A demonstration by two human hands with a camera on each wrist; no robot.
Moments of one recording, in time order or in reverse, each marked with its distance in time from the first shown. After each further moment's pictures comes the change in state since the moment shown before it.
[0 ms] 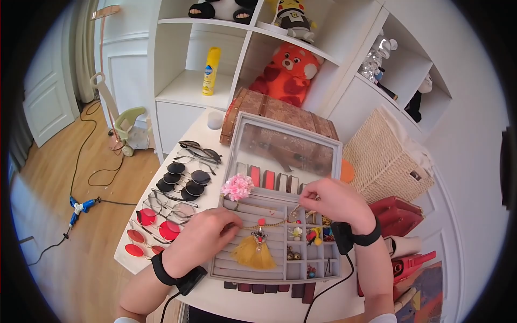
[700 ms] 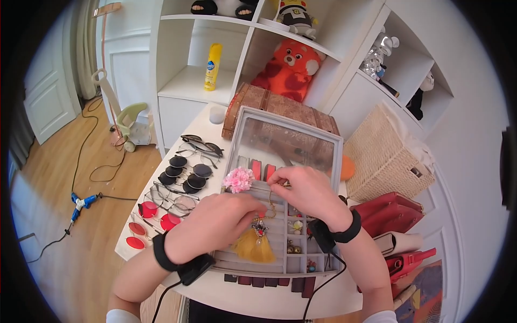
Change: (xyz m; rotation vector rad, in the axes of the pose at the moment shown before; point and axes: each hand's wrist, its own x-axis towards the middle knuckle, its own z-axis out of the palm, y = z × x) left_hand 0.029 0.032 -0.012 0.192 -0.150 0.143; right_hand 0.026 -0.042 0.030 0.059 0.168 -0.152
